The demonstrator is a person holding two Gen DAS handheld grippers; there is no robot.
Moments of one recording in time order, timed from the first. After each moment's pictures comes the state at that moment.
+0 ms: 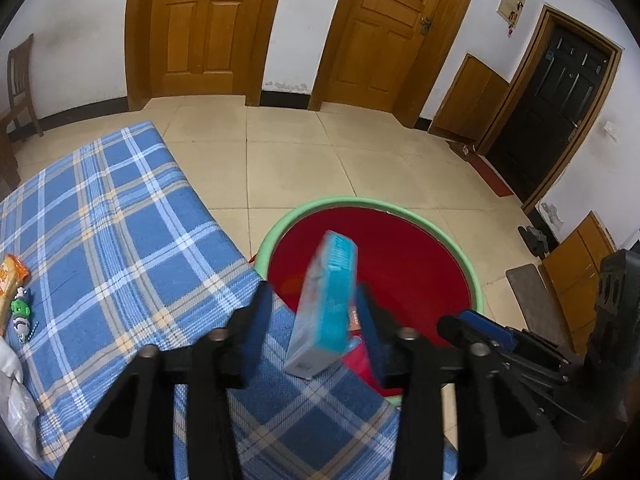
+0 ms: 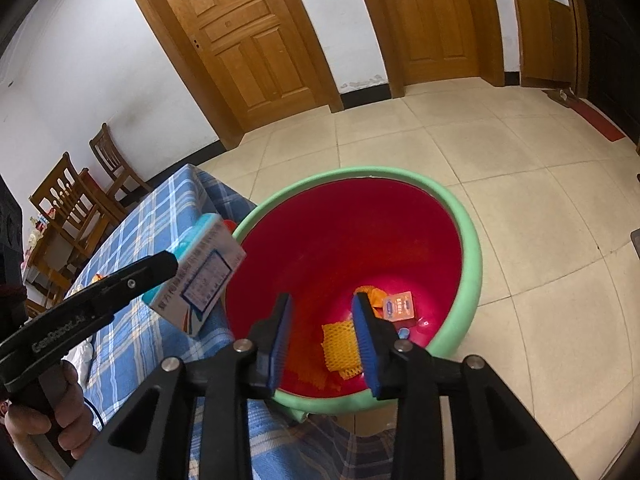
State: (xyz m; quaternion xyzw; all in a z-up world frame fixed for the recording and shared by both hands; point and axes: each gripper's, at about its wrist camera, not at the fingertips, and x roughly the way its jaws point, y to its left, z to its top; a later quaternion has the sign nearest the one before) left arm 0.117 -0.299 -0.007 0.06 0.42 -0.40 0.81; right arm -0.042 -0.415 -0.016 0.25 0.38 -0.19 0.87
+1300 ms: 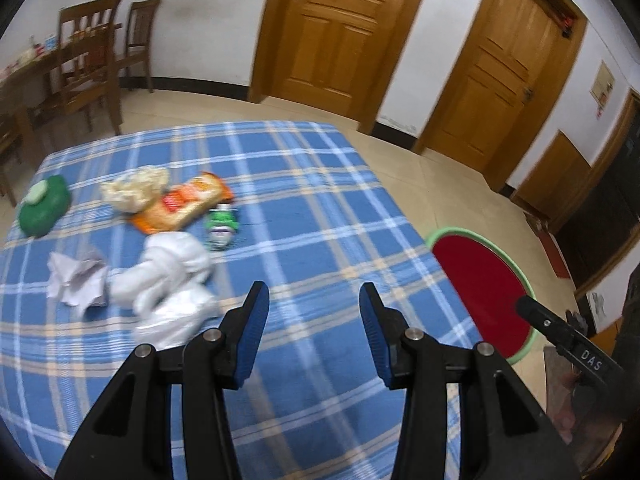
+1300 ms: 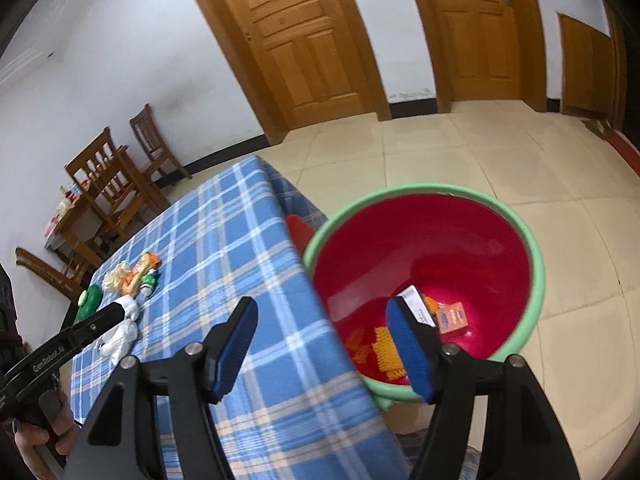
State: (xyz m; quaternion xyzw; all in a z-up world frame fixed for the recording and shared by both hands) left arm 0.117 -0.120 0.010 -0.04 0.42 -0.22 0.88; right arm -0.015 -0.350 0.016 0.21 0.37 -0.12 0.90
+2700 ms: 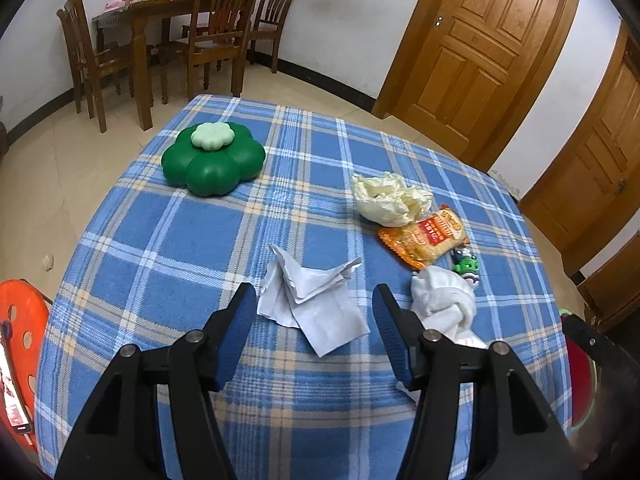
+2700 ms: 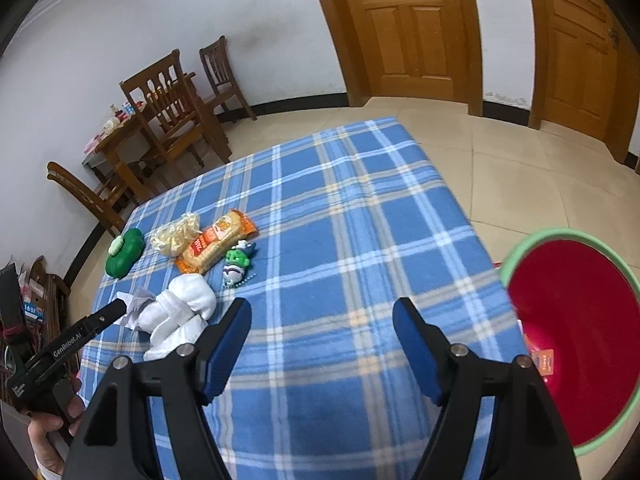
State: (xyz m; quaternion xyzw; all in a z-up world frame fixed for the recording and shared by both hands) left arm 0.172 0.044 -0.035 -0.12 0.43 -0.04 0.89; right arm 0.117 -0.231 0.004 0.14 0.43 0.01 0.89
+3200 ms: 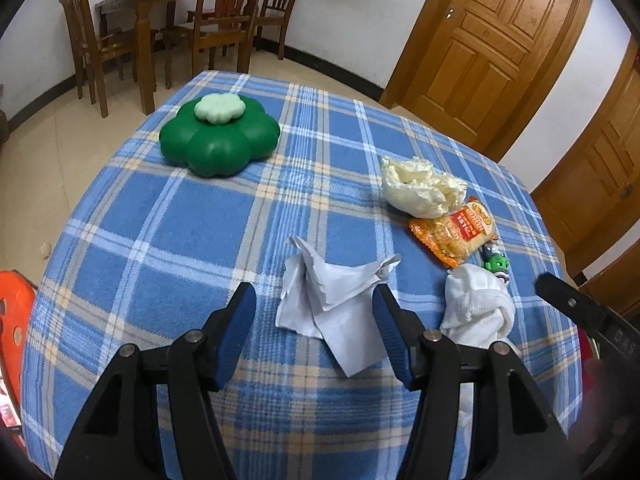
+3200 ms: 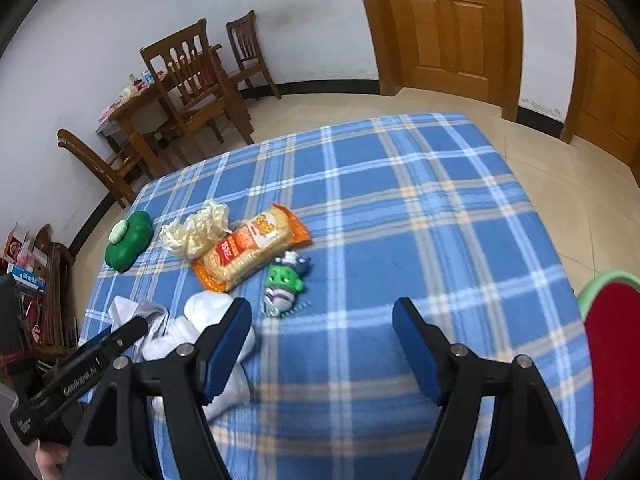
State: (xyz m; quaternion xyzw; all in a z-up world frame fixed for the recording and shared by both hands) left arm 0.188 0.053 -0.059 -0.13 0.45 -0.03 0.88; right arm 0.177 -0.179 -0.017 0.10 0.45 0.05 0.88
